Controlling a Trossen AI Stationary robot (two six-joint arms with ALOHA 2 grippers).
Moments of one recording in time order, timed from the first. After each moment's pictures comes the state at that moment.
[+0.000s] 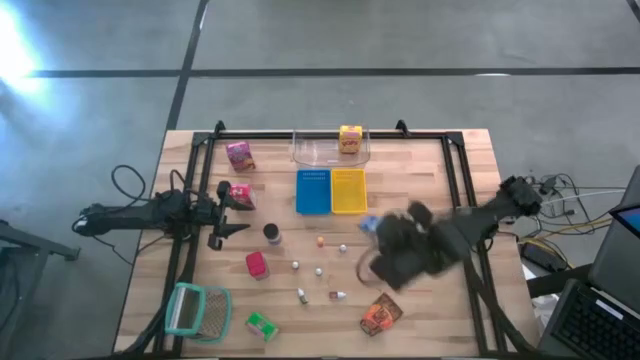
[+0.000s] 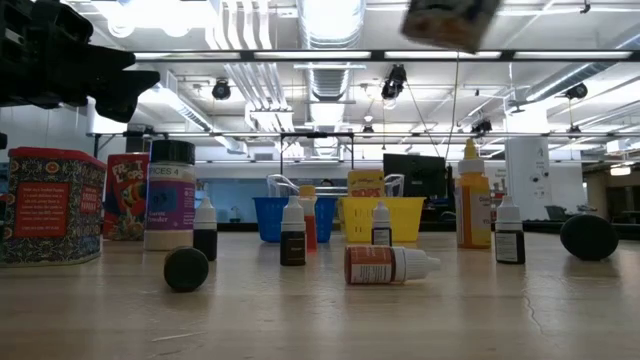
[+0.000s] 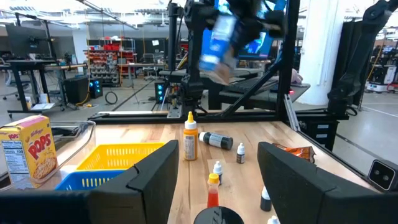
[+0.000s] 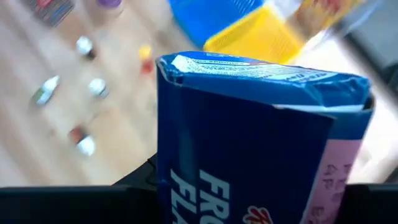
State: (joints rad) left arm 0.00 0.03 0.01 0.07 0.07 -0.01; right arm 0.50 1.70 1.85 -1.55 0.55 1.07
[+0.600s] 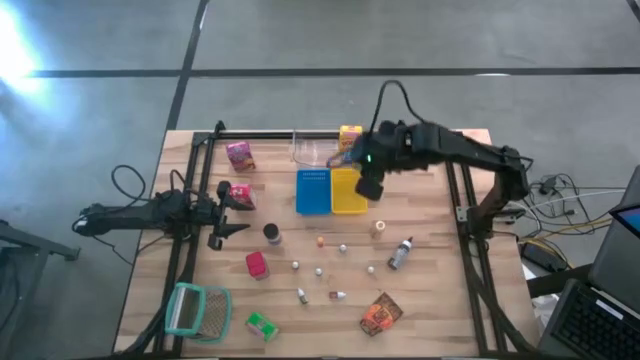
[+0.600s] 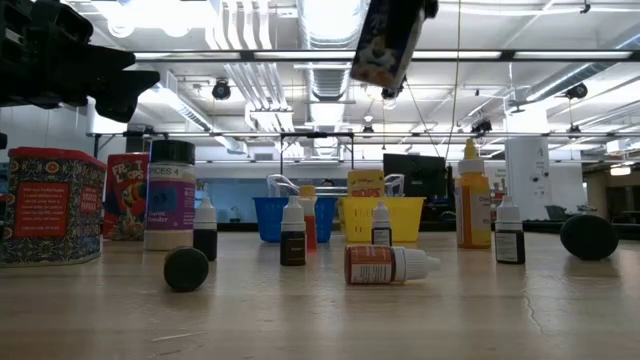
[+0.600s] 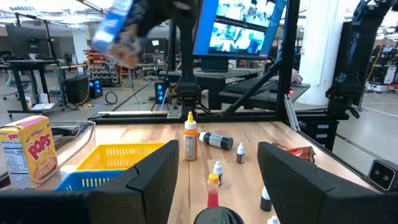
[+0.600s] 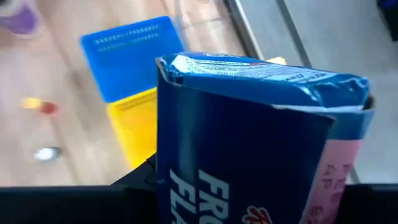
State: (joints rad) left arm 0.00 0.03 0.01 0.07 0.07 -0.01; right arm -0.11 1.70 1.97 -1.39 0.37 0.16
